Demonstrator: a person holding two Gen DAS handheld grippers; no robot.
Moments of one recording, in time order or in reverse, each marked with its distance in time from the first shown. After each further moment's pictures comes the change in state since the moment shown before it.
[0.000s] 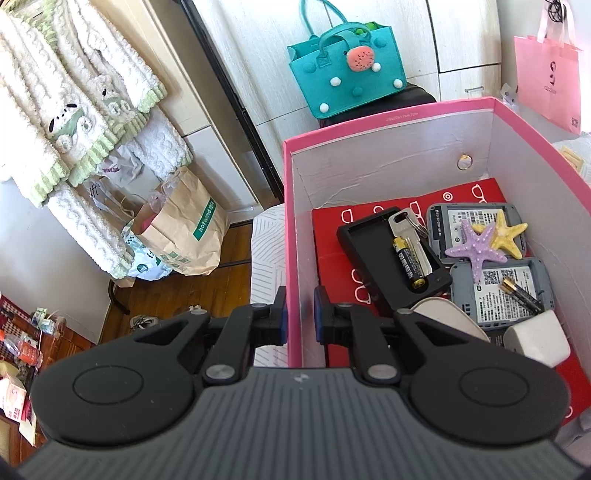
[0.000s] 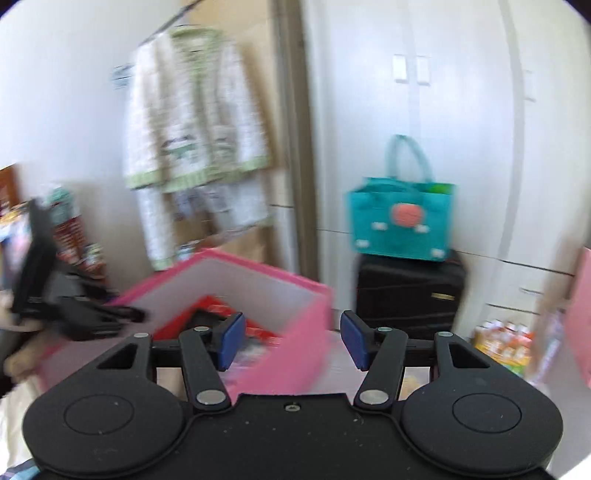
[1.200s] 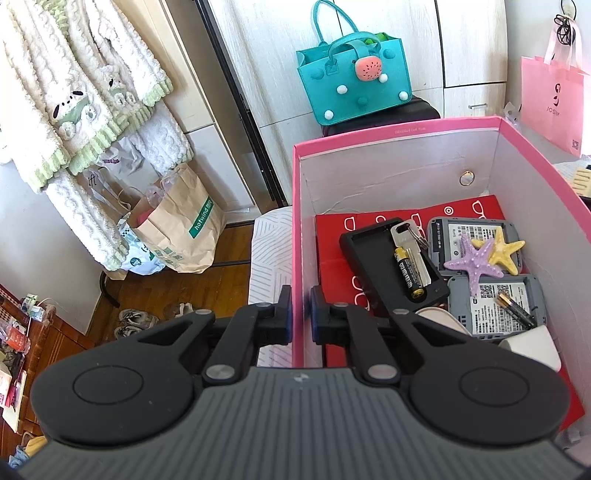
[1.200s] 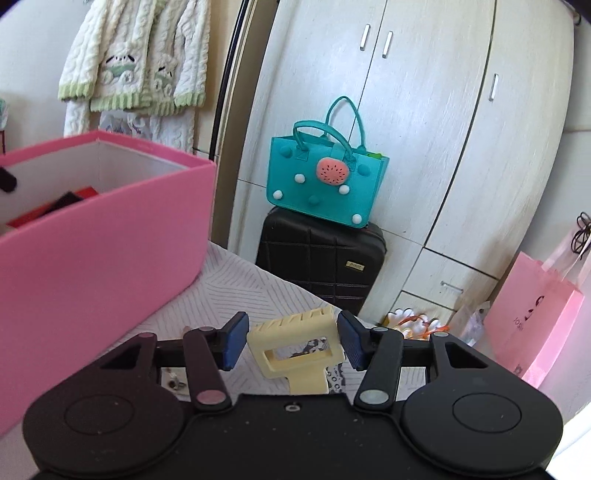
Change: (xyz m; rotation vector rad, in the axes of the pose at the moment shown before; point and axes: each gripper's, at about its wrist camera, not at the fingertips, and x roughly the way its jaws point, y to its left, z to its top) left arm -0.002 0.002 -0.002 -0.060 -0.015 -0.023; right arm 0.058 -0.028 -0.068 -0.180 0.086 -0.257
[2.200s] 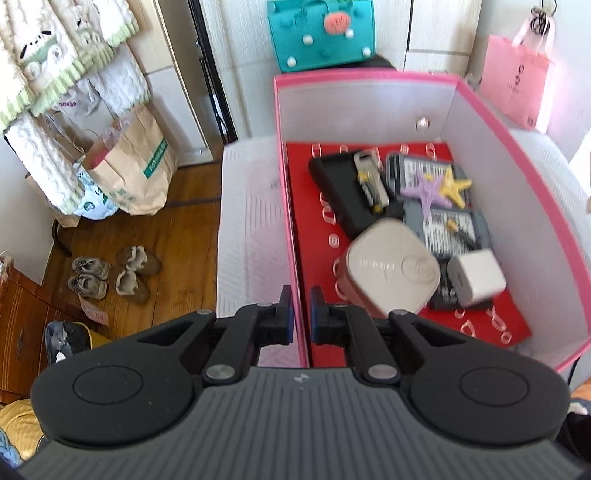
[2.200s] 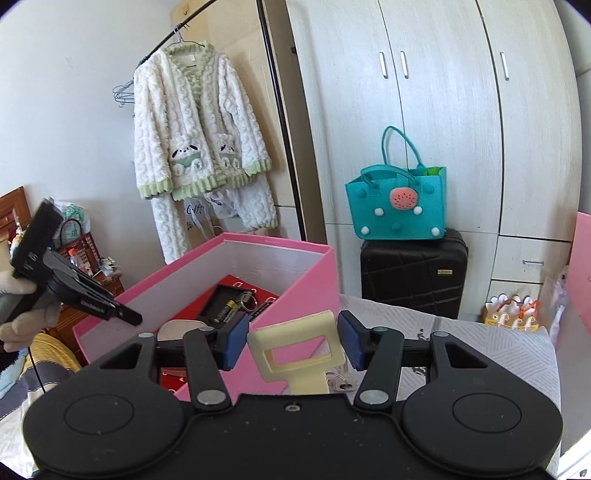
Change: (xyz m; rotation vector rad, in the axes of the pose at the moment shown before) left arm -0.024 0.030 -0.029 -0.034 0.190 -0.205; right arm -0.119 0.016 0.020 0.253 -0.109 0.322
